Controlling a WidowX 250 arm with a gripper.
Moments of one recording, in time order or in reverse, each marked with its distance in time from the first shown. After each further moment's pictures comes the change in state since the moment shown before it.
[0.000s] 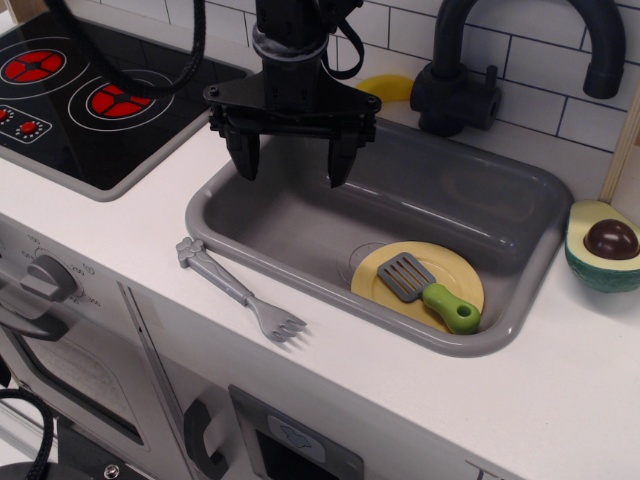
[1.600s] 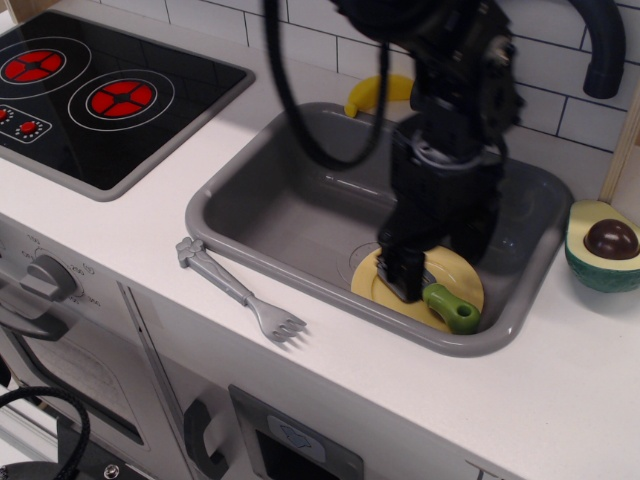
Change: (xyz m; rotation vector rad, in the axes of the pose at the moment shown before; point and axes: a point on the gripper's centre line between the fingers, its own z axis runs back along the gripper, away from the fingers) arm -0.053 -0.106 -0.053 0.001 0.204 0.704
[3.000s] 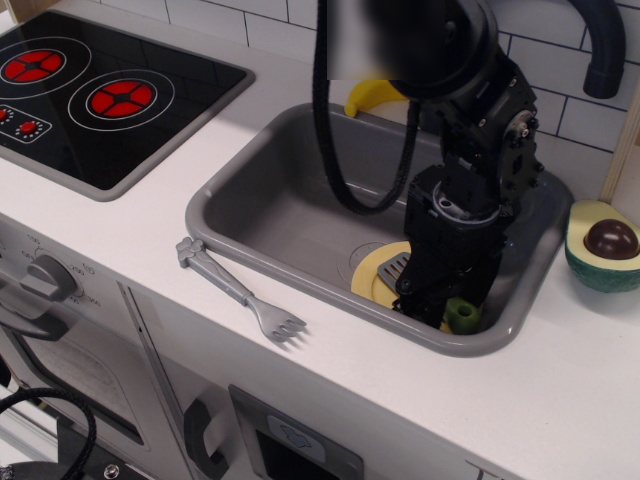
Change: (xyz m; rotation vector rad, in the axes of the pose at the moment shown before) arm -0.012 0.004 -0.028 0.027 -0.008 0.043
